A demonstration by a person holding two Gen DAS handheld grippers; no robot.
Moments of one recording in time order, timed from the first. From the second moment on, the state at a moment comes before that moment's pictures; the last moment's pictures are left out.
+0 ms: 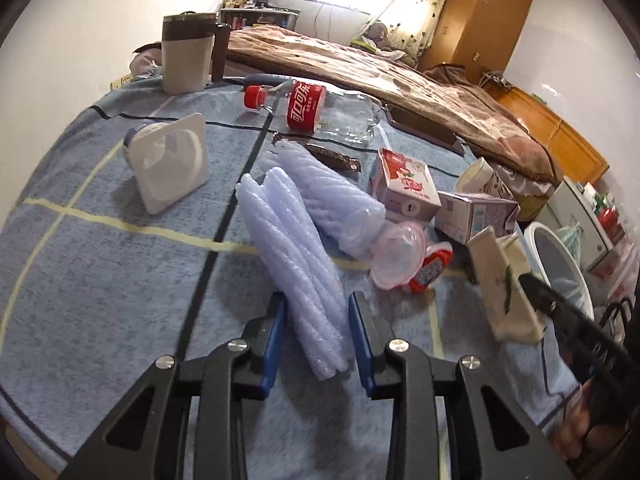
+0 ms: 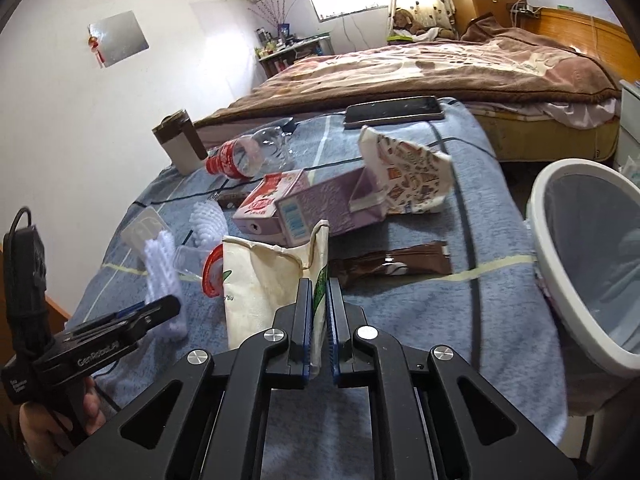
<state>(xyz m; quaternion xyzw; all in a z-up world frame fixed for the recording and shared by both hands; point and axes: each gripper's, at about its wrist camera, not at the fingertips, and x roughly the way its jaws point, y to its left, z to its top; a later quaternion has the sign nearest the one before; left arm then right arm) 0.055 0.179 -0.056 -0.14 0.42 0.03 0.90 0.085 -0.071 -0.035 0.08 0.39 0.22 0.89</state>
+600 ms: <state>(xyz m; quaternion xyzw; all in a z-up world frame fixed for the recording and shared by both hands) 0.043 0.124 0.004 -0.09 0.36 -0.05 0.93 0.064 -0.117 -0.002 0.11 0.34 0.19 0.92</state>
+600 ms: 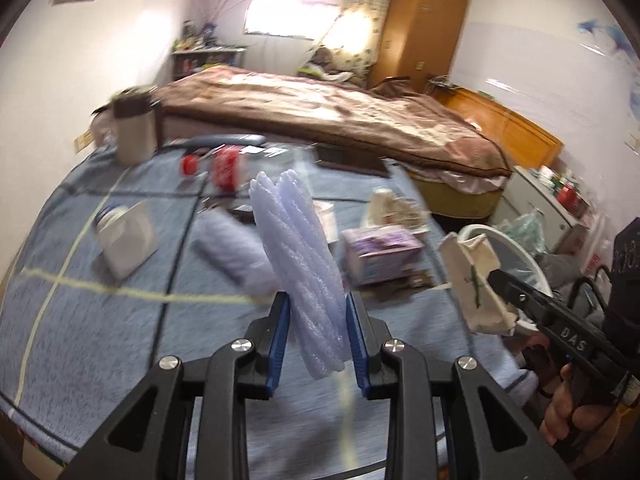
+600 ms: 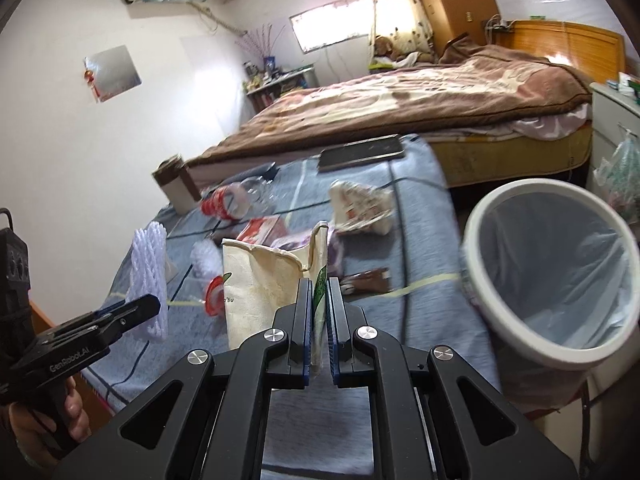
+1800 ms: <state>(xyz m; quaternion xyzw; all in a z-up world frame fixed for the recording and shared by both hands) 0.111 -0.104 0.004 0.01 0.39 -0.24 0.89 0.081 -0.276 -0.009 0.12 0.34 -0.03 0.93</state>
